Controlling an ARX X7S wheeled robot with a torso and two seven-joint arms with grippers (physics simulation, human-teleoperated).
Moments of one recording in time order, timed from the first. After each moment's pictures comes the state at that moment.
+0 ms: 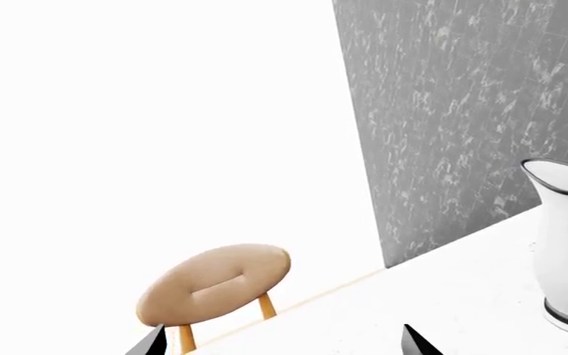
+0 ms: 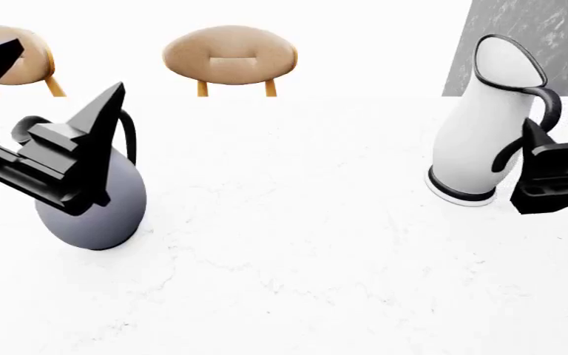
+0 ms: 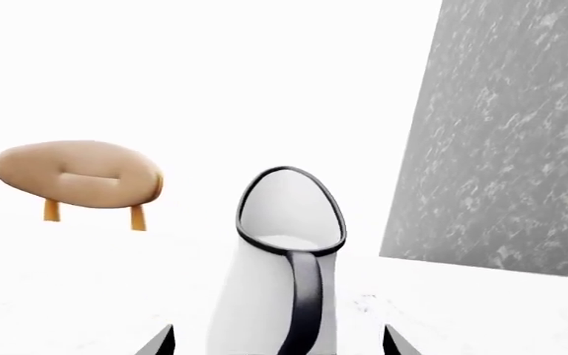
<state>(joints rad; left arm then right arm) -0.94 -0.86 -0.28 0.73 -1.67 -1.26 -0.50 0.69 0.89 0.42 -0.68 1.56 1.33 0.70</state>
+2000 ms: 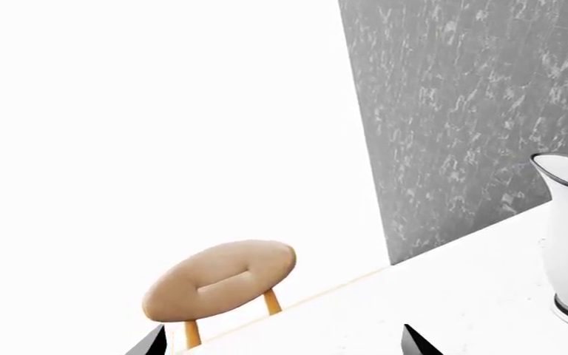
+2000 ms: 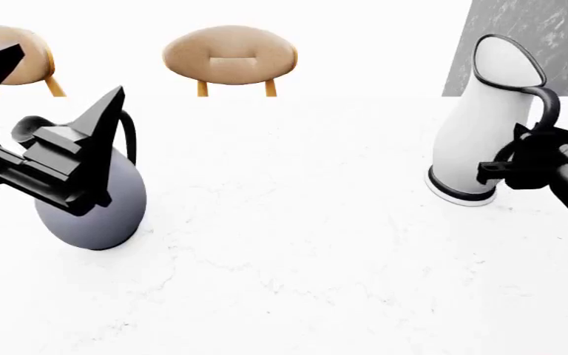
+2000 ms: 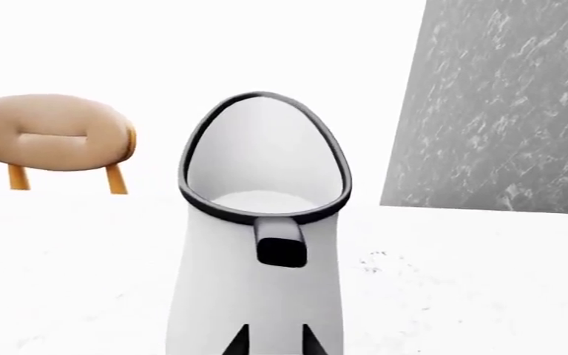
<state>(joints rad) -0.89 -0.89 -0.26 0.74 -1.60 -1.20 -0.46 0.75 0.81 0.10 -0.41 1.14 1.18 0.47</state>
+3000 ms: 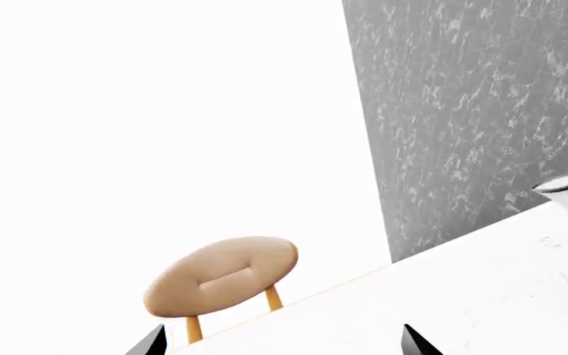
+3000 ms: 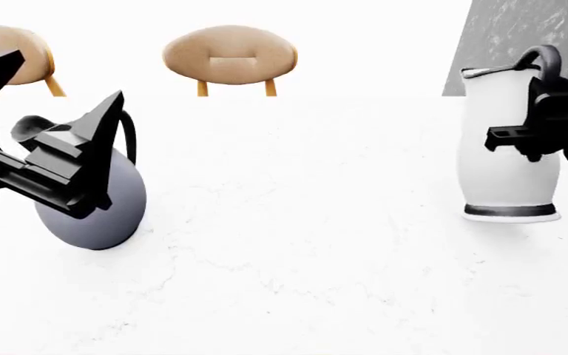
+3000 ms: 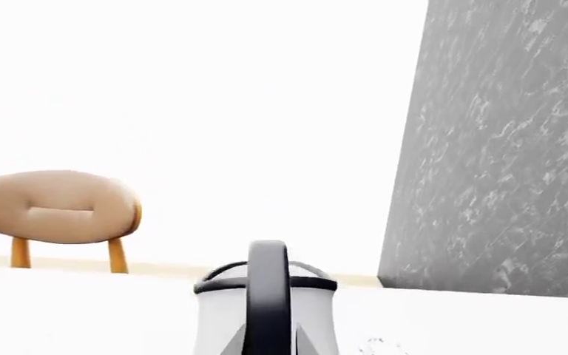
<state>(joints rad) -0.85 -0.91 -0.26 0.75 -1.58 -1.16 -0.45 0.81 0.82 0.06 -0.45 1.07 1.05 0.44</state>
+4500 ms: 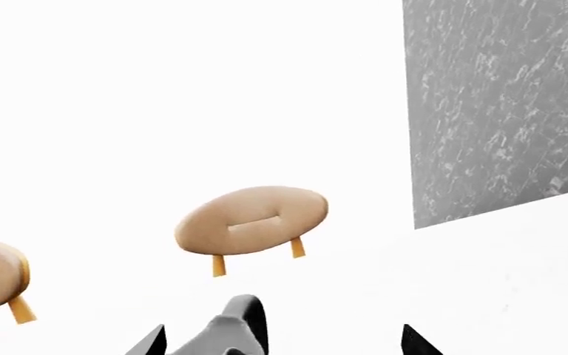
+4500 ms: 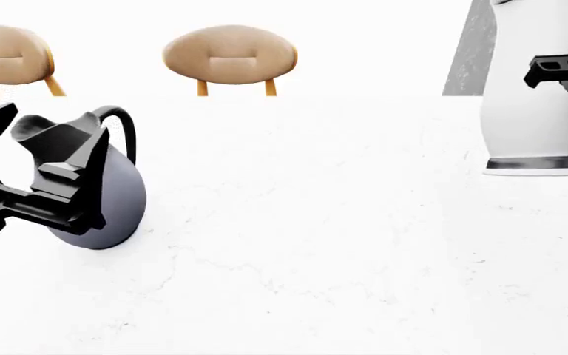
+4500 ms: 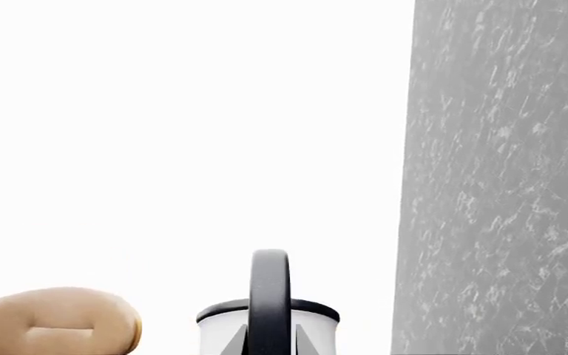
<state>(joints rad) -0.59 -0.90 -0.36 0.76 -1.50 -1.11 -0.46 0.95 0.82 0.09 -0.50 1.08 0.98 0.46</state>
